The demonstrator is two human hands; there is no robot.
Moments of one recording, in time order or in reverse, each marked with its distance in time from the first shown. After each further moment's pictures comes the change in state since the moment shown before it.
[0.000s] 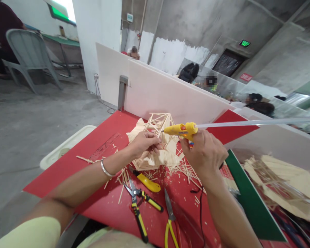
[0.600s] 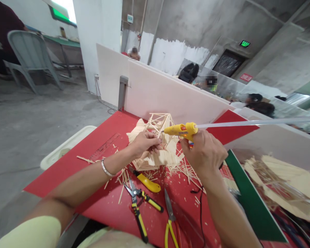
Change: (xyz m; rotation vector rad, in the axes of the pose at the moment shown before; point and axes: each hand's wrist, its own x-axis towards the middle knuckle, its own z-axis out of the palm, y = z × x) left_hand 0.000 0.000 0.000 0.035 -0.006 0.000; right_hand 0.000 0.000 0.001 -0.035 0.020 -0.007
